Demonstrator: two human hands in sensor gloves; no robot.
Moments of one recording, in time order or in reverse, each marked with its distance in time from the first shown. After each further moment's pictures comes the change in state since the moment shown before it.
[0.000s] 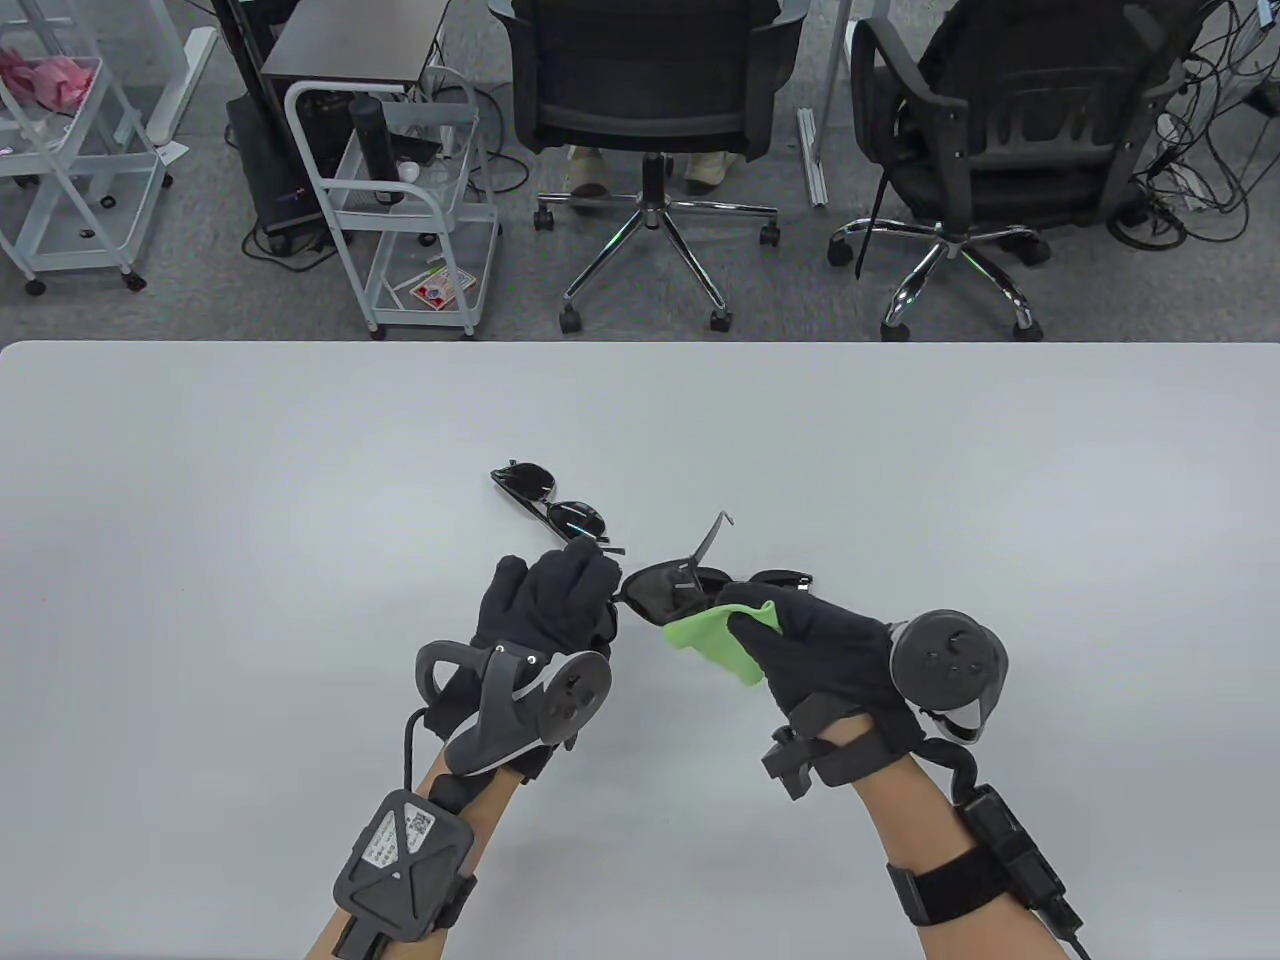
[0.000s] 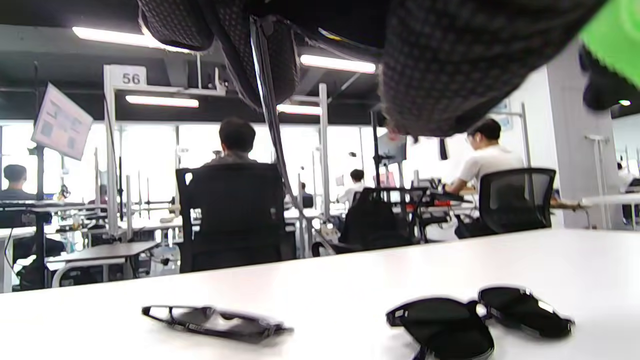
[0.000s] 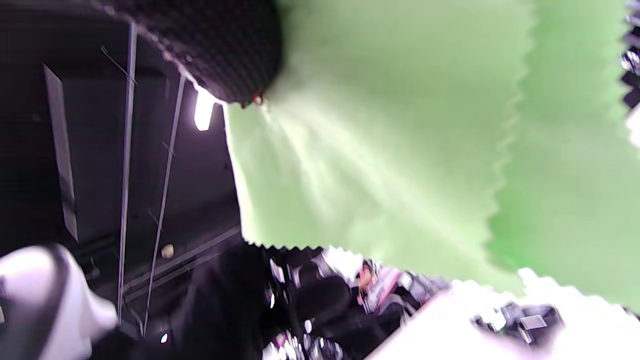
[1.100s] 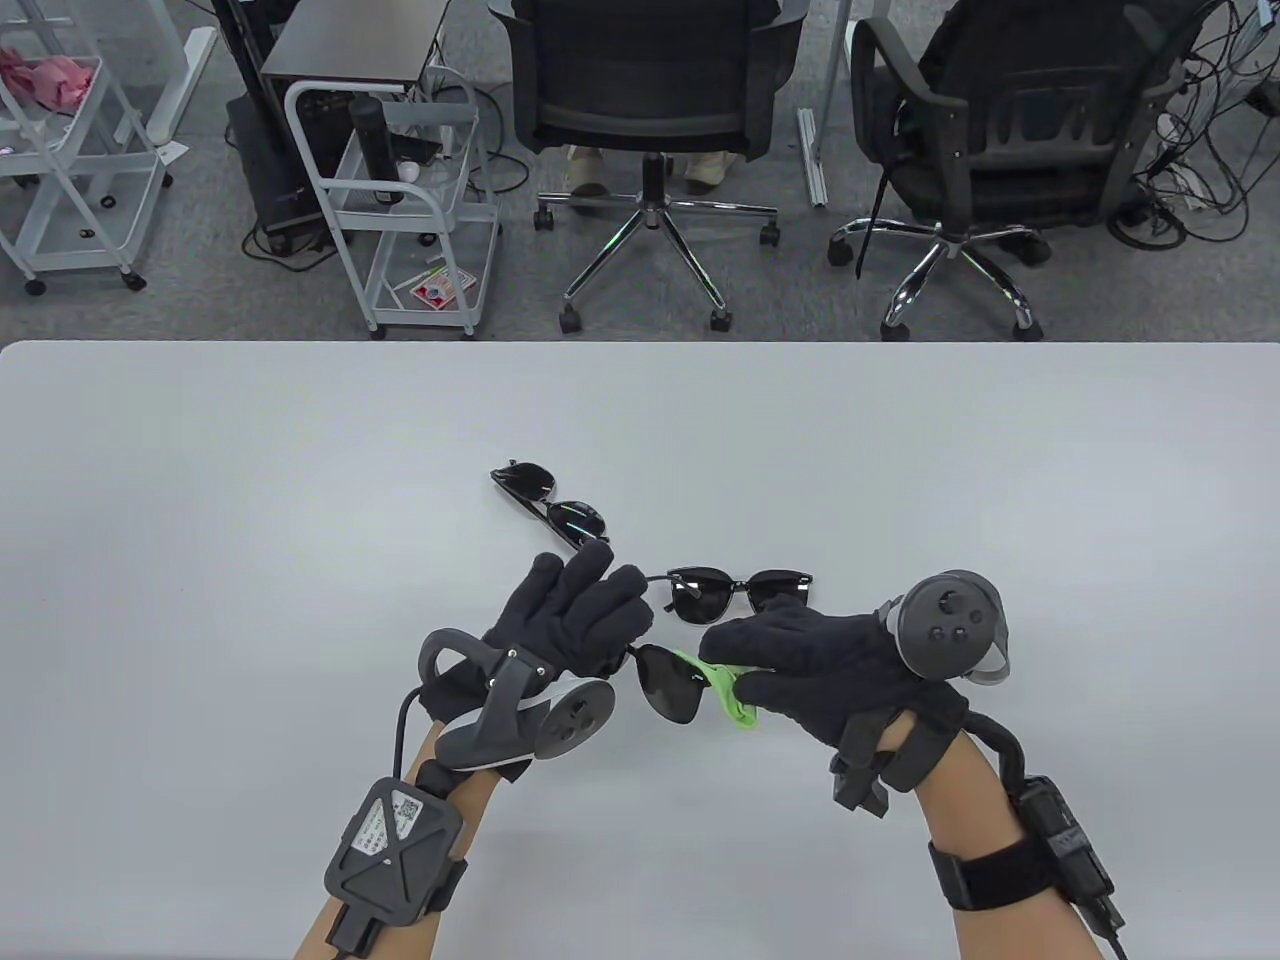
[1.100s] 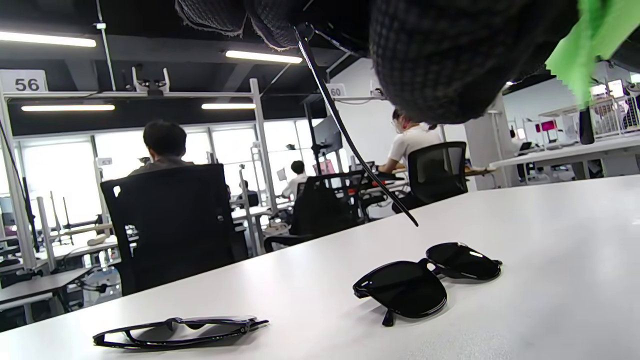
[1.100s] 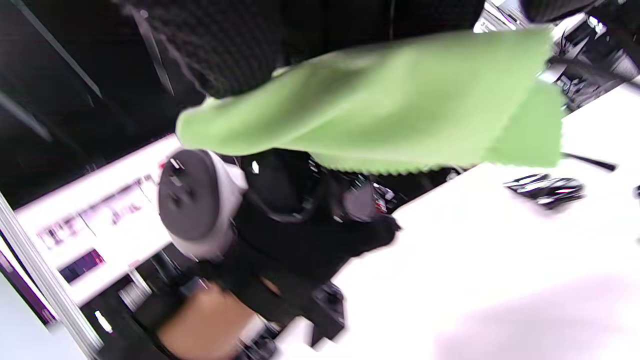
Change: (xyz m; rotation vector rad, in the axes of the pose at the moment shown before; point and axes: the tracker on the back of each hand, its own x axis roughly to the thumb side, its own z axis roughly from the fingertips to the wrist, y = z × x) left_hand 0.007 0.000 0.005 0.003 -0.240 -0.067; right_hand 0.011 0.007 -0.012 0.598 -0.180 0.058
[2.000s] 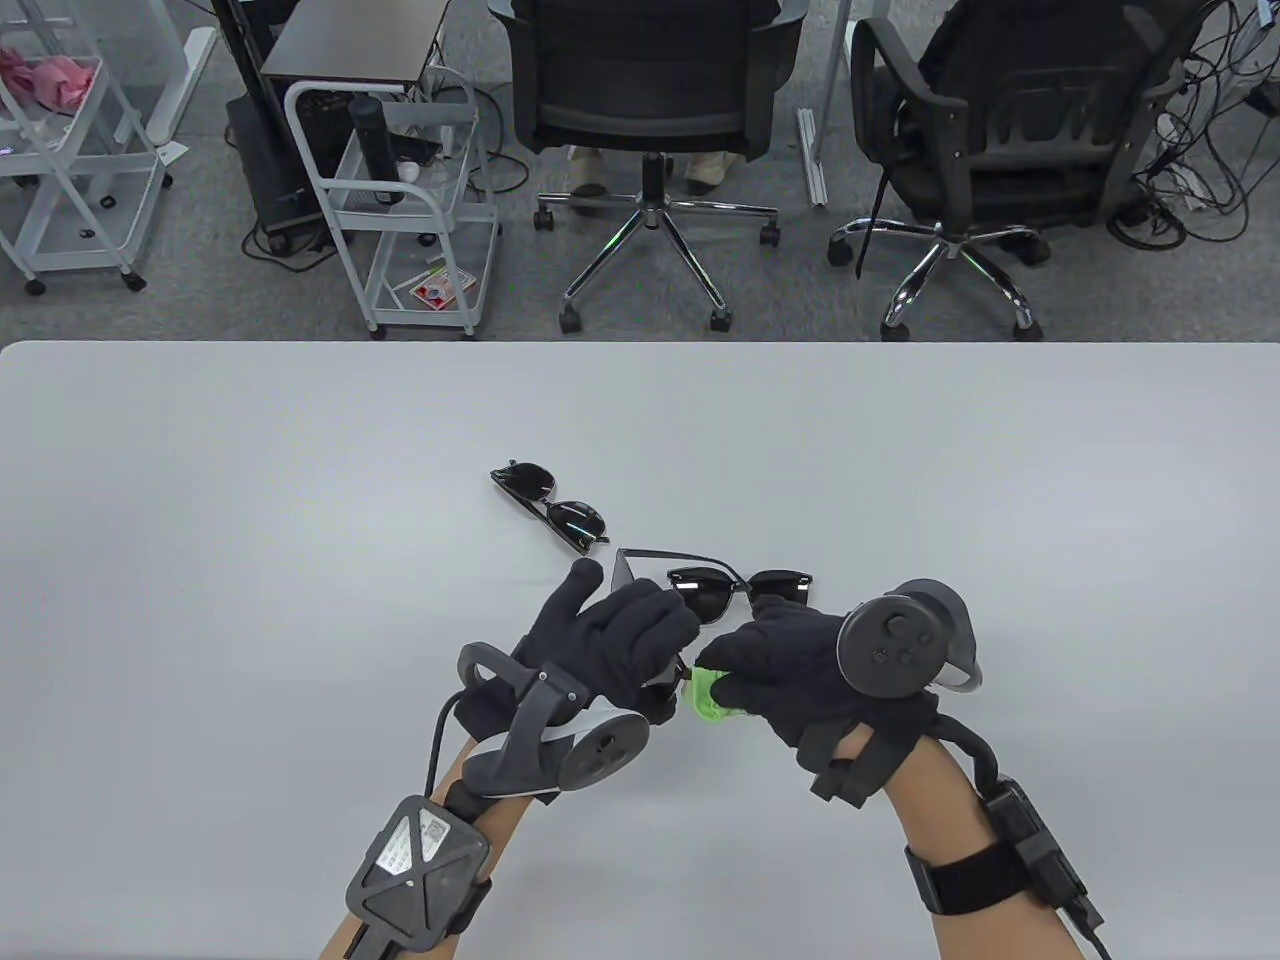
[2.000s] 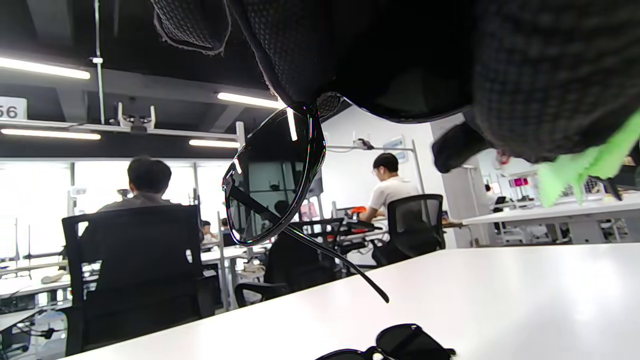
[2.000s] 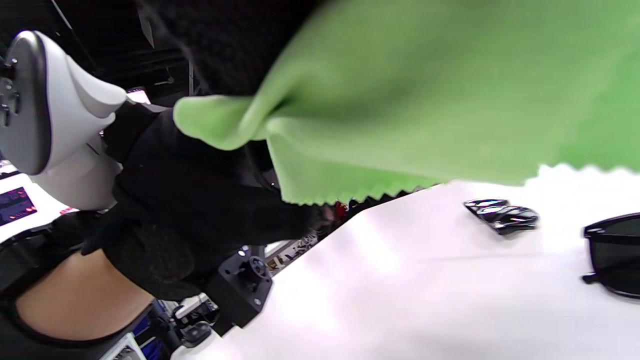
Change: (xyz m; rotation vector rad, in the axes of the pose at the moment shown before) left_hand 0.020 0.030 -0.001 0.150 -0.017 0.093; right_hand 0.006 0.008 -0.009 -0.023 0.042 0.165
